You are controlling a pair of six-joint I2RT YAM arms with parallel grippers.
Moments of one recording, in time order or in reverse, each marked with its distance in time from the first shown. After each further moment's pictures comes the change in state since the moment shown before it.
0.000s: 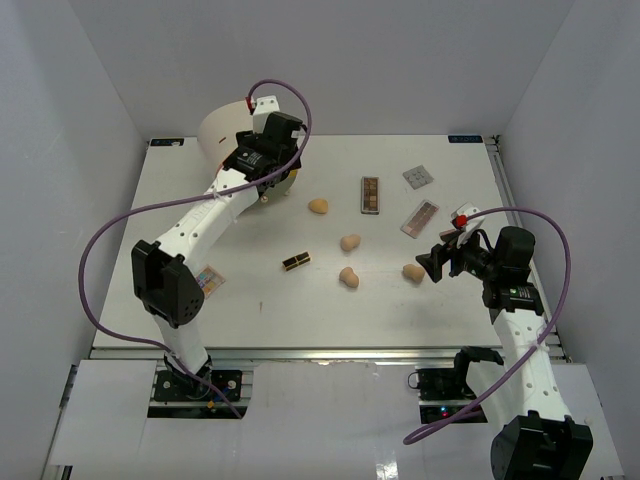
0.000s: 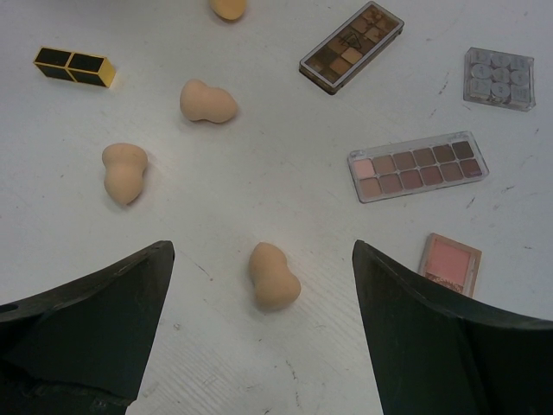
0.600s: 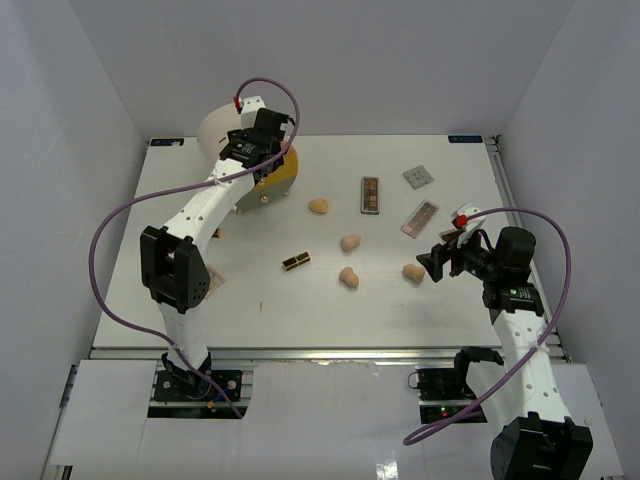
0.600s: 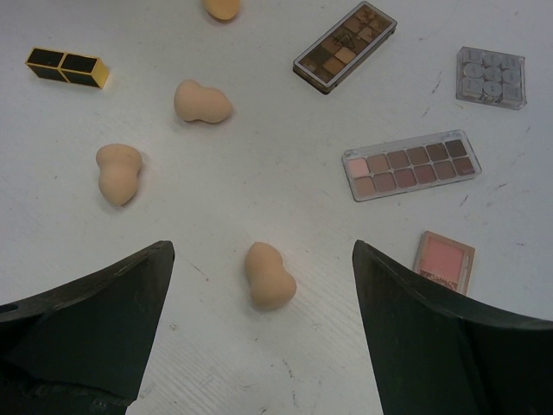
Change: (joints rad) left arm 0.107 0.115 0.058 -0.003 -0.002 0.008; right arm 0.000 -0.006 0.000 0.001 0.015 0.000
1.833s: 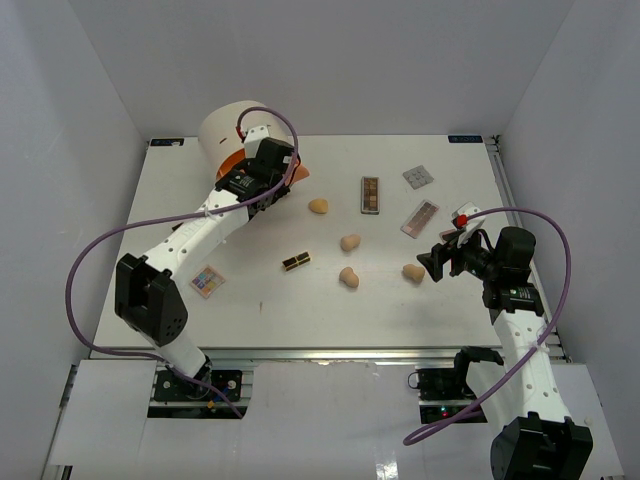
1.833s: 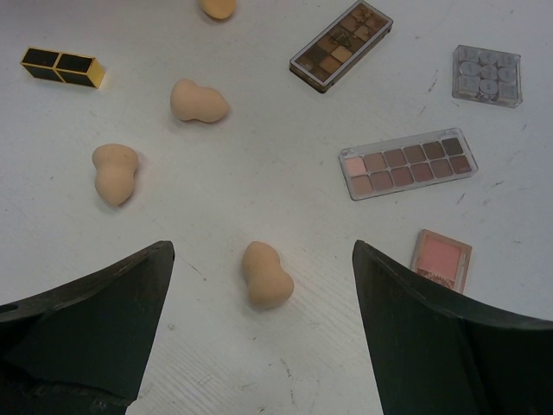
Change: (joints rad) left arm -0.114 -0.257 -0.337 0.067 0.118 -0.147; right arm 0.000 0.000 0.000 0.001 0.008 0.000
